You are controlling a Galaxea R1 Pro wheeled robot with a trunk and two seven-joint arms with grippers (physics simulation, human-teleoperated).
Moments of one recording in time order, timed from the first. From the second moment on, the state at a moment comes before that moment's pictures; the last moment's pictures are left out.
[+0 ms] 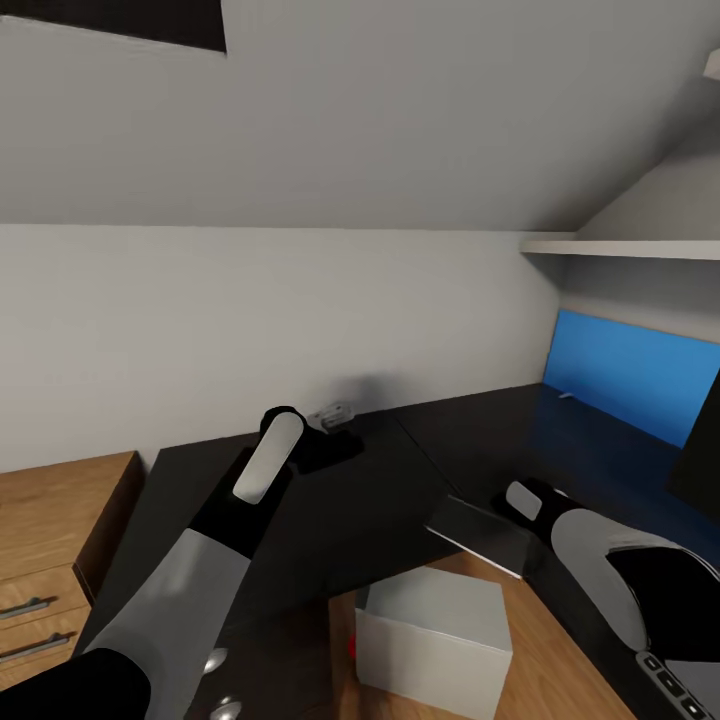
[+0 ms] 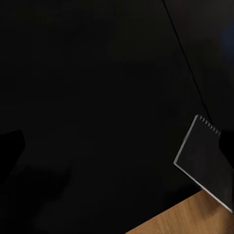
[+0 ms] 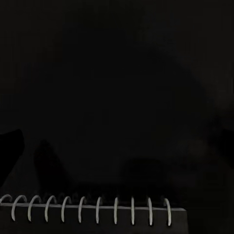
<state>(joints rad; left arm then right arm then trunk) -0.88 -0.17 -0.32 -1.14 1.18 0.92 0.91 -1.09 -0.11 0.15 -0.01 -0.63 0.29 -0.40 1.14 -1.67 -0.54</state>
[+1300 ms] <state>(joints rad) -0.88 -0.17 -0.32 -1.13 1.18 0.92 0.91 -1.09 -0.11 0.11 -0.03 -0.65 0.29 -0.39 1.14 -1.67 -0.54</state>
